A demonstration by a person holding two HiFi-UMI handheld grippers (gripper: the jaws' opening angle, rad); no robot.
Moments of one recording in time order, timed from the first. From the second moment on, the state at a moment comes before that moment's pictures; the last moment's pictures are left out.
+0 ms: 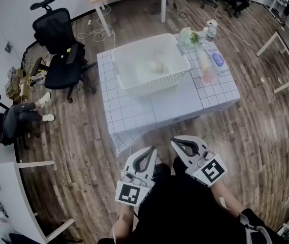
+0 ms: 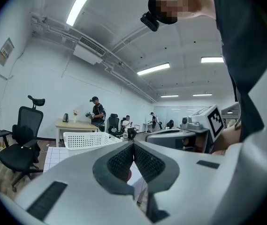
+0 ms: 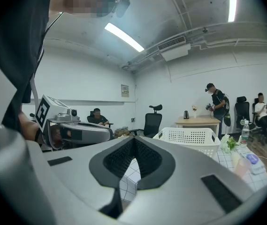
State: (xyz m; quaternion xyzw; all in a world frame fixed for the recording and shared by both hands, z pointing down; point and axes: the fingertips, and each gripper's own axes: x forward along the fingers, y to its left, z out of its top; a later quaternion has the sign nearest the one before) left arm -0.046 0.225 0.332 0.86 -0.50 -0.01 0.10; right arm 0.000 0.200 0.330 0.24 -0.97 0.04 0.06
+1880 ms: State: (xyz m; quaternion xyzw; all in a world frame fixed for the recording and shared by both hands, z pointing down) left arm 0.033 0.018 0.329 0.83 -0.55 0.02 0.10; right arm 0.072 -0.017 0.354 0.18 -0.98 0.07 0.06
